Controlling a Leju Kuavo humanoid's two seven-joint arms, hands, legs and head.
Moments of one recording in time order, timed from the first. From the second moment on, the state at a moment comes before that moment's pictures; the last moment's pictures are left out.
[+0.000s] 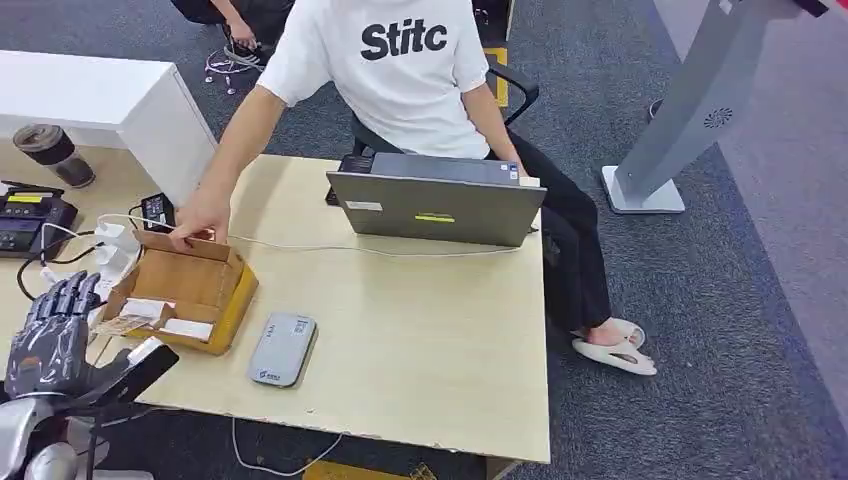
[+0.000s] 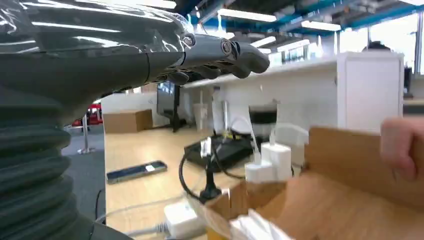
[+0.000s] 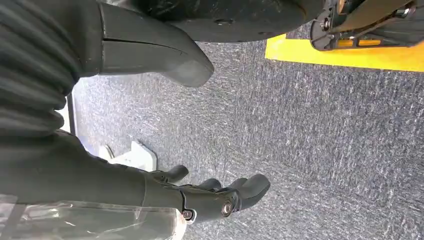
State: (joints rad) left arm 0.16 0.33 0.24 -1.63 -1.18 0.18 -0.01; right arm -0.06 0.23 -0.88 -0.20 1.30 -0.20 0.07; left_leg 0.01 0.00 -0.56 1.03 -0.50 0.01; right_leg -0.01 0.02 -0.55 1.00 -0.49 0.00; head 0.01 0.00
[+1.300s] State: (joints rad) left arm 0.10 0.47 0.16 -1.51 -1.30 0.07 0.07; right arm -0.06 0.23 -0.88 -0.20 1.31 -0.20 0.08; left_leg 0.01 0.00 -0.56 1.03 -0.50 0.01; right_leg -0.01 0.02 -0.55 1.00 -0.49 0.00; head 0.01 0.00
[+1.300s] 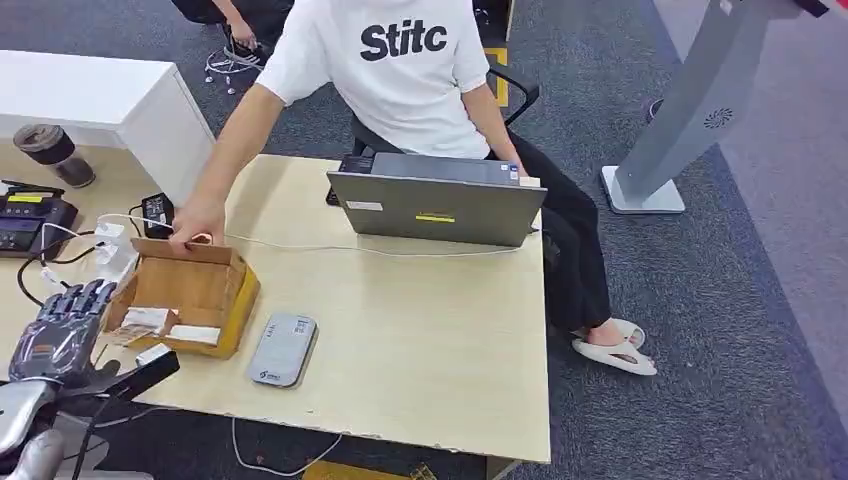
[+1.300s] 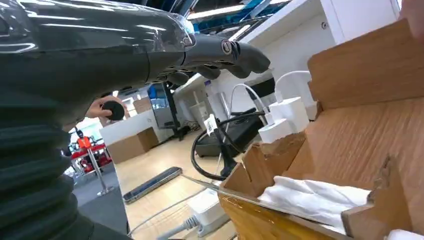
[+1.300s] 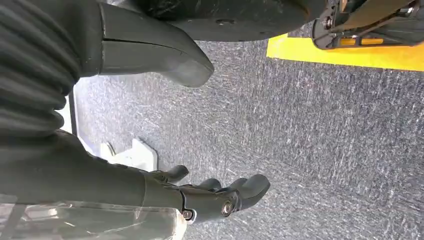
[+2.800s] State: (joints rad) left arm 0.03 0.45 0.10 -1.33 -1.33 0.21 0.00; right arm -0.06 0.23 -0.88 -0.20 1.33 -0.20 0.08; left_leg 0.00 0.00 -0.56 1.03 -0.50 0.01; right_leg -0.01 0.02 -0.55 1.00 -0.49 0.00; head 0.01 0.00
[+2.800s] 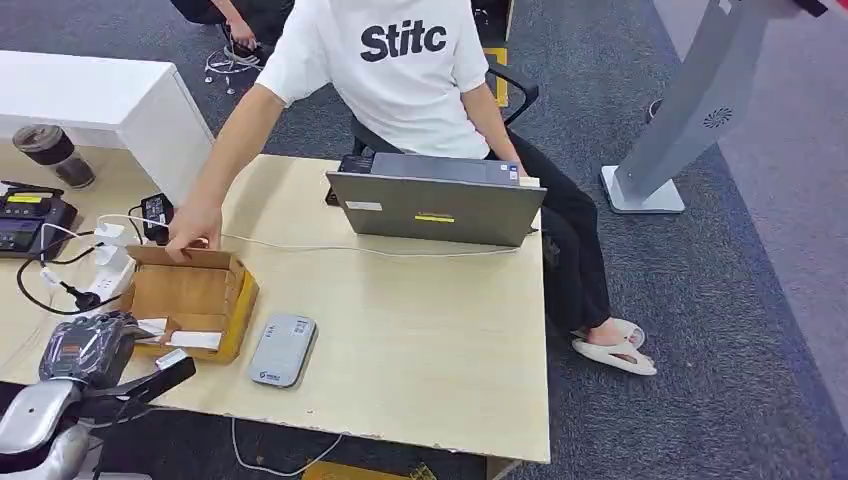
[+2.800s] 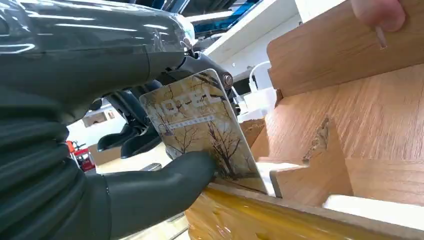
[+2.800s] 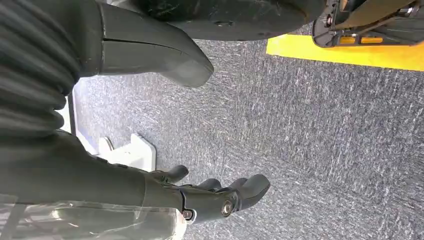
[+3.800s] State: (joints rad) left arm -0.05 0.55 0.10 -1.40 -1.31 0.23 -0.01; right arm -0.06 0.23 -0.88 -0.20 1.33 -0.20 0.07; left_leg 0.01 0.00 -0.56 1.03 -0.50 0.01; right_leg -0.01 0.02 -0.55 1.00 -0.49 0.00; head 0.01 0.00
